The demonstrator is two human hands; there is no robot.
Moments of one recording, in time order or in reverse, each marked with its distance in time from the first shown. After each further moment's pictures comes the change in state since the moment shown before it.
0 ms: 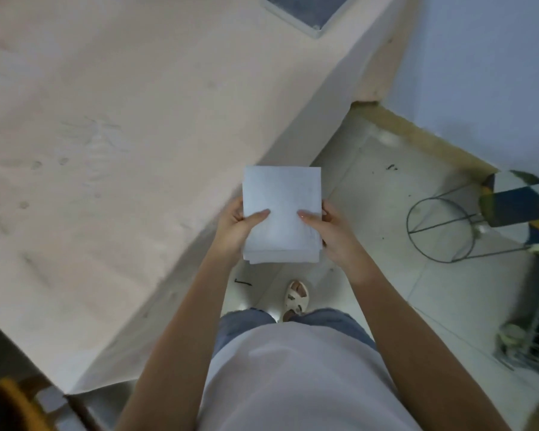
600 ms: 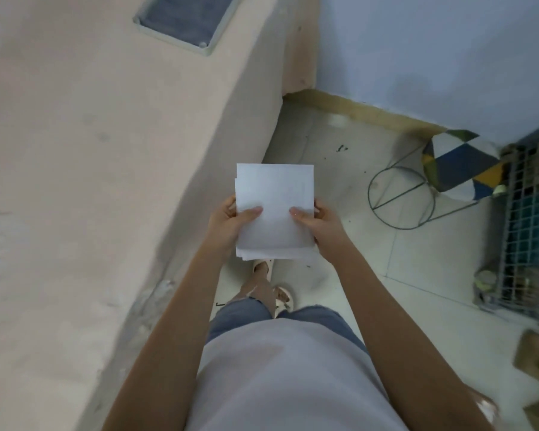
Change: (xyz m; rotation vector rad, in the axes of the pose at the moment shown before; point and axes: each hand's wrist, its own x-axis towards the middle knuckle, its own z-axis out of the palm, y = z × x) left_hand 0.101 0.007 0.133 0.190 -0.207 -0.076; right_hand 0.032 -0.050 -0.116 0.138 0.287 0.018
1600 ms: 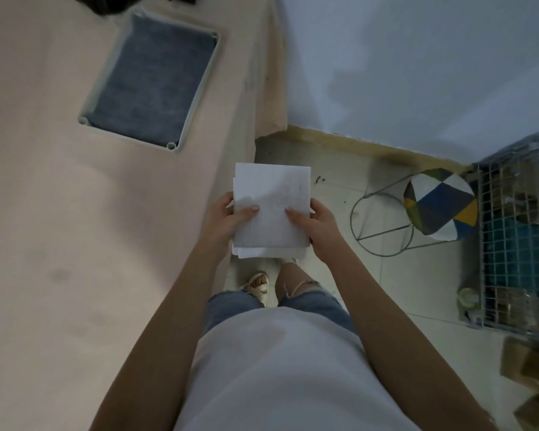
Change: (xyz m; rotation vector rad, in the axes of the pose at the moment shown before) left_hand 0.235 0.123 0.025 0.108 -0.114 -0.065; right_hand 0.185 -0.138 0.017 0.035 0.174 -0.085
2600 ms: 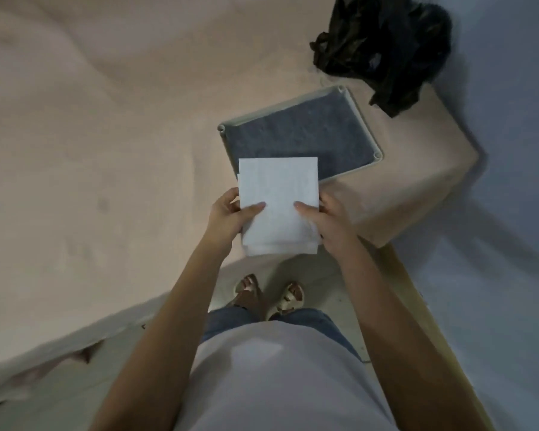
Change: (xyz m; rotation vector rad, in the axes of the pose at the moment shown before) left_hand 0.082 0.104 -0.028 -0.489 0.853 0.121; right_hand 0.226 -0.160 0.147 -0.671 -0.785 0.027
